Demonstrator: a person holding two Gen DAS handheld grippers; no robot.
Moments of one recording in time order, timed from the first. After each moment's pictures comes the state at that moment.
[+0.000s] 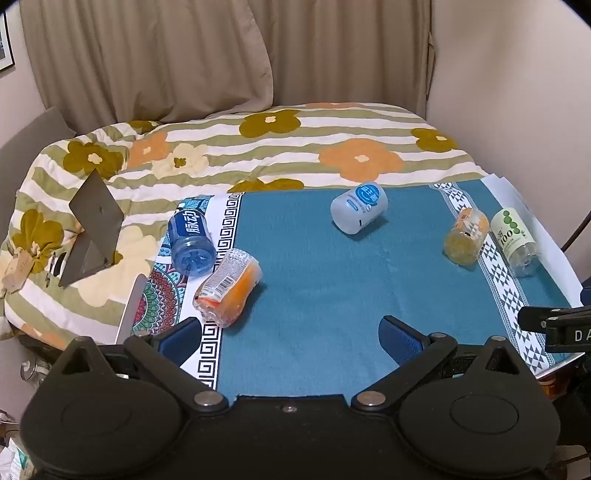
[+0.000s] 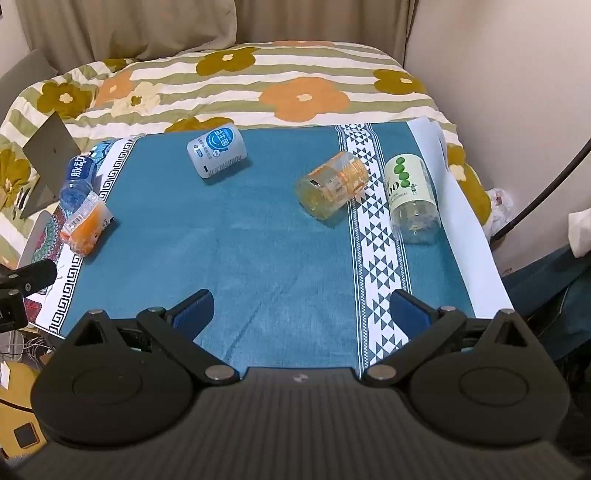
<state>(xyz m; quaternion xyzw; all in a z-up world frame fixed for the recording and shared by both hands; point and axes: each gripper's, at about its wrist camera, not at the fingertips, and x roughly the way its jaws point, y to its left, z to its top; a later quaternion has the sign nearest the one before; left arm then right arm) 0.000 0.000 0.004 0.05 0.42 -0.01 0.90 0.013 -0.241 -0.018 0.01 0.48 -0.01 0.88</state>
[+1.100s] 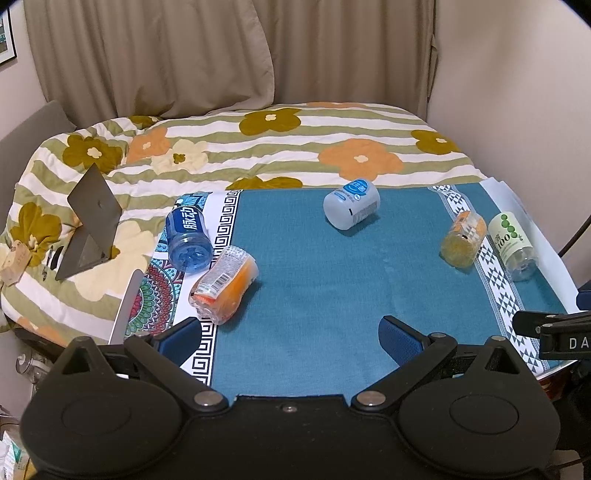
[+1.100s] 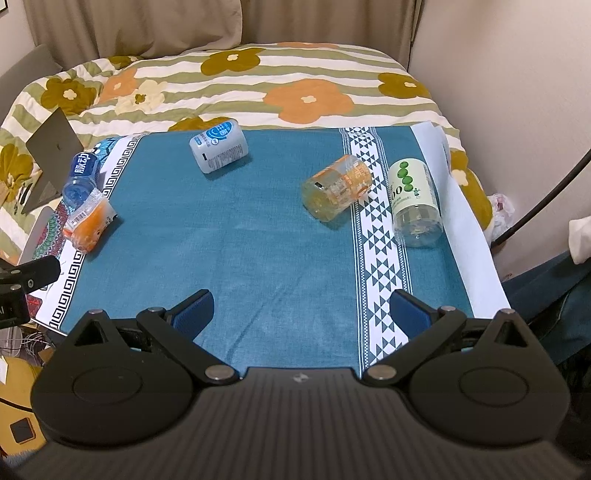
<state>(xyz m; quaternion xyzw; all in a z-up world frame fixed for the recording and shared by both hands) -0.002 -0.004 0.003 0.04 0.42 -0.01 0.90 0.010 -0.238 -0.016 0.00 0.47 -0.01 0.88</state>
